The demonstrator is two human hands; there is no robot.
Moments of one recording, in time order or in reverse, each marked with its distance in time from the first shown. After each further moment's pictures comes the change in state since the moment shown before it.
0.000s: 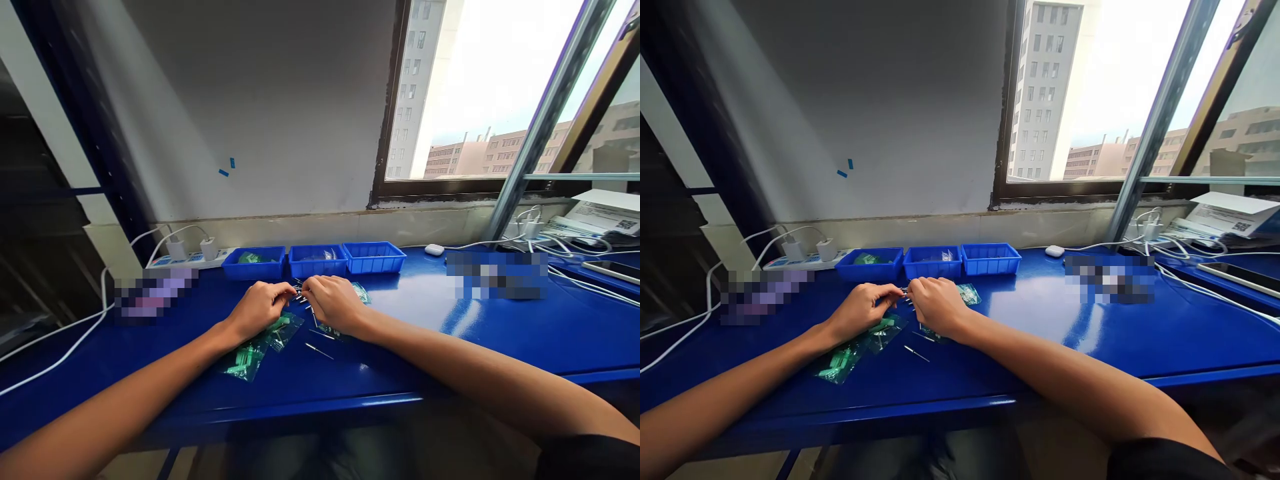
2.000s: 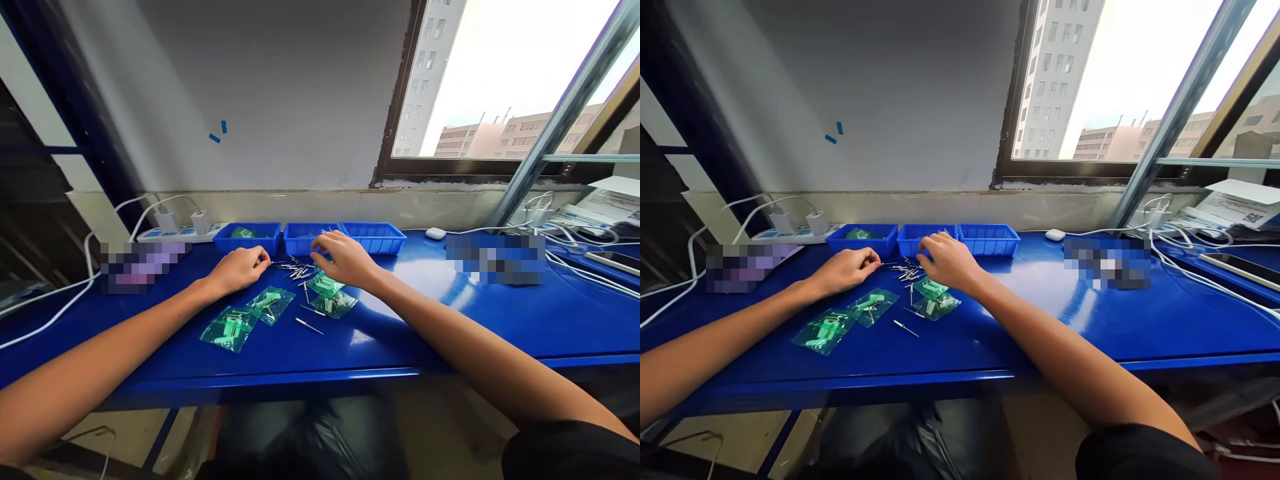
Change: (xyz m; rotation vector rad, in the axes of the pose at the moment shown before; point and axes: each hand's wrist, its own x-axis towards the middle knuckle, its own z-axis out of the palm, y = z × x) left_hand 0.020 -0.032 -0.011 0.230 -0.063 -0.241; right_hand 0.007 0.046 -0.012 0.126 0.070 0.008
